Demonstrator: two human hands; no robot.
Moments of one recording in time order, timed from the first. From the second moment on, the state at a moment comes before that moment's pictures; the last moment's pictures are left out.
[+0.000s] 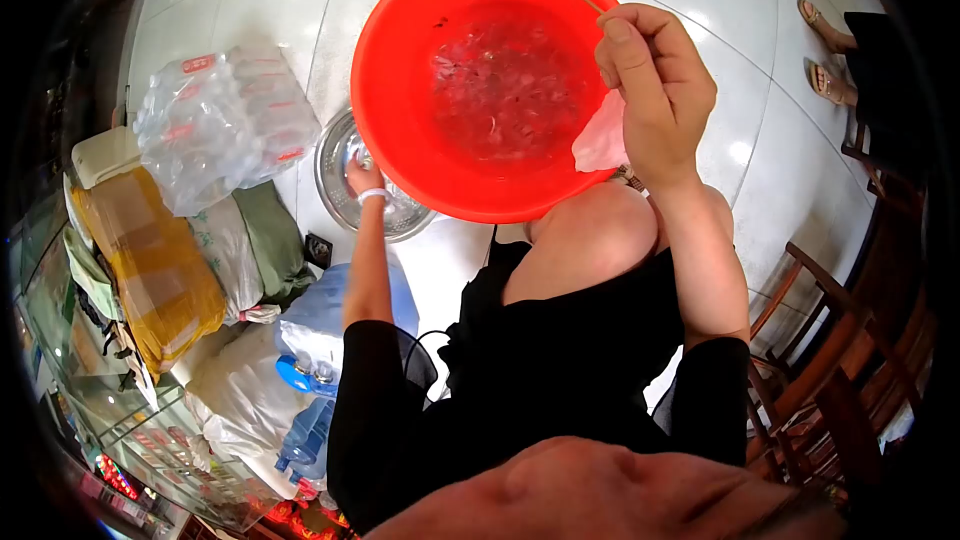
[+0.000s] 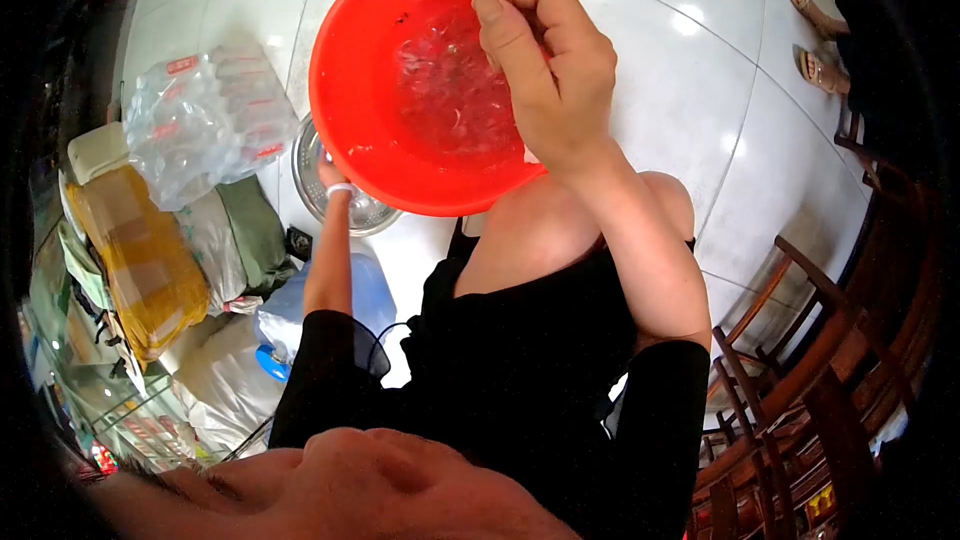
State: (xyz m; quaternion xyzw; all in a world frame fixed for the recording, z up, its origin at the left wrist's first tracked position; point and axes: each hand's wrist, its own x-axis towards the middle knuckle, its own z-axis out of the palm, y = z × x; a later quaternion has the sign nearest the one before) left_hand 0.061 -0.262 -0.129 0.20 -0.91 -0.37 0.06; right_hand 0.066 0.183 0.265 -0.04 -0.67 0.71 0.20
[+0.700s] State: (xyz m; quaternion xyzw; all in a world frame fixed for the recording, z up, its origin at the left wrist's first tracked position) left_hand -0.001 0.040 0.186 -0.10 -0.87 -0.48 0.08; right_hand 0.101 0.108 0.218 0.12 -0.69 0.71 0.11
